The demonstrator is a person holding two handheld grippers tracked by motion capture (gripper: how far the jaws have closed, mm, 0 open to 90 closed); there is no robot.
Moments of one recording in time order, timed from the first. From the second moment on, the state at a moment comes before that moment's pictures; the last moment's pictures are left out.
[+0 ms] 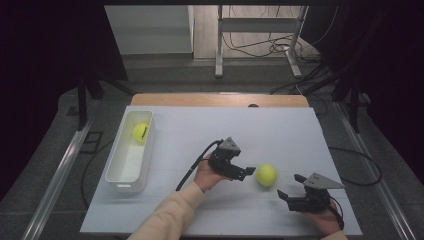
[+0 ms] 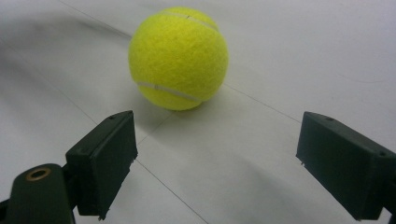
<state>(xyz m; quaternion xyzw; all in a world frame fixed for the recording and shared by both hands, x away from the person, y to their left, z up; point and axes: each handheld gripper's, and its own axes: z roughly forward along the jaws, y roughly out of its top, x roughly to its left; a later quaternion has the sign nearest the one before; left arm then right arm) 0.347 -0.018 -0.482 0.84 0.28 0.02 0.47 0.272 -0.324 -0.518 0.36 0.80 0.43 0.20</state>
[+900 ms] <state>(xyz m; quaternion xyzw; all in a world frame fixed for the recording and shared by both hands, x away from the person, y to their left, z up) 0.351 -0.057 -0.490 0.86 0.25 0.00 0.44 0.272 -0.325 -0.518 0.36 0.80 0.43 0.20</state>
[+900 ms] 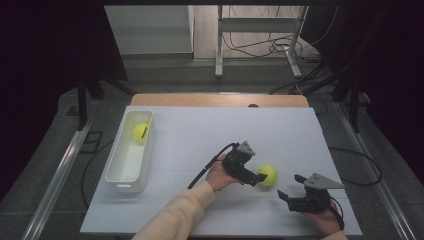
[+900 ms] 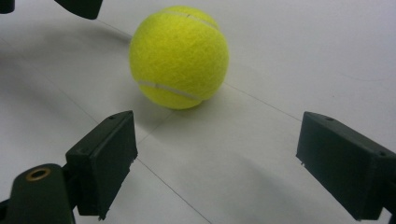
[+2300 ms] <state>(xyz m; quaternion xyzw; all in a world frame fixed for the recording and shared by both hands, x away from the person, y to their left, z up) 0.369 -0.099 -0.514 0.89 0.23 -0.04 0.39 0.271 -0.325 -0.519 0.36 0.81 0.43 0.19</state>
